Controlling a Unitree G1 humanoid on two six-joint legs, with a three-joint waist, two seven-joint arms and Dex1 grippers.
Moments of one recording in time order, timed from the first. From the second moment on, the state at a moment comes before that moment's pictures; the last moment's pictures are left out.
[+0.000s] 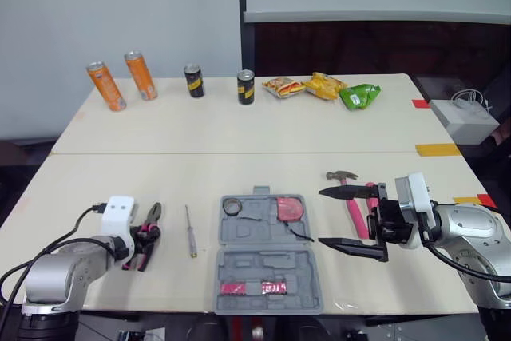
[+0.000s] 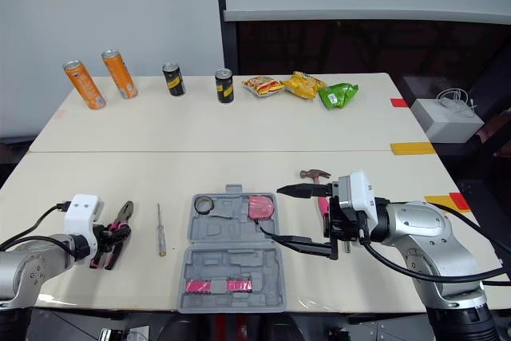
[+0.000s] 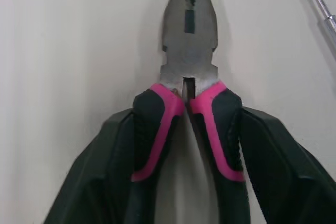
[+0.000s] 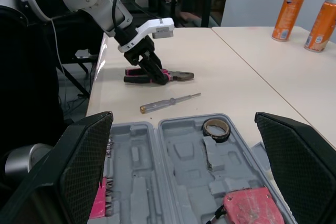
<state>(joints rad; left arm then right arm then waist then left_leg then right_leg) -0.07 0.61 0.23 -0.26 -0.47 1.17 -0.22 -0.12 -0.76 -0.13 -0.37 0.66 0.30 1.23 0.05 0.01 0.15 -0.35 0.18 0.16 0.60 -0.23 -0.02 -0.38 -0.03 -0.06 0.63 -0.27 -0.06</state>
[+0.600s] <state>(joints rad) -0.02 0.96 0.23 -0.31 -0.51 0.85 -0.80 -0.13 -0.74 -0.12 -0.38 0.68 0.33 1.19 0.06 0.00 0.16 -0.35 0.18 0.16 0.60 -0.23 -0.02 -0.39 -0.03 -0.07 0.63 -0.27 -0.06</state>
